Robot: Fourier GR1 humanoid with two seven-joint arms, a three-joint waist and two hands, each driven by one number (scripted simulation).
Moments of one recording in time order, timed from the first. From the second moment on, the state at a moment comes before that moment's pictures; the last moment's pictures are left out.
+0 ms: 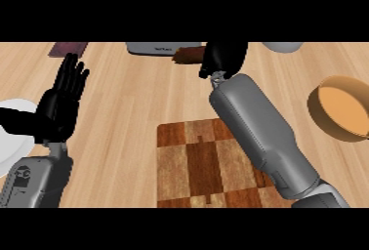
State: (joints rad) left arm -0.30 0.21 0.05 -1.51 0.15 0.11 0.03; right arm -1.06 0.00 0.20 -0.85 1.20 -0.14 0.87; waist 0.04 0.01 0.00
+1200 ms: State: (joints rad) left arm -0.25 0.22 0.10 -1.54 0.15 0.11 0.04; right arm -0.77 -0.37 -0.02 -1.32 1.33 -0.08 0.97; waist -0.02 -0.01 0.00
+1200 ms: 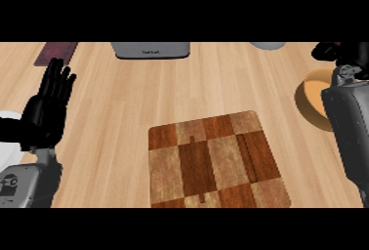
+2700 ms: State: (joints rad) left arm -0.28 0.20 0.10 -1.56 0.13 0.10 0.08; right arm -0.61 -0.52 -0.42 -0.81 0.83 -0.27 0.29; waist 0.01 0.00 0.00
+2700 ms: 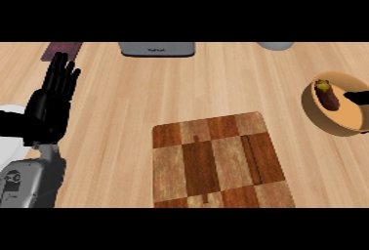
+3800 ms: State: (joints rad) left arm -0.24 0.19 0.11 -1.57 0.12 0.09 0.05; right arm -0.49 -0.53 -0.75 -1.04 0.32 -0.36 0.00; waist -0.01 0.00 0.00
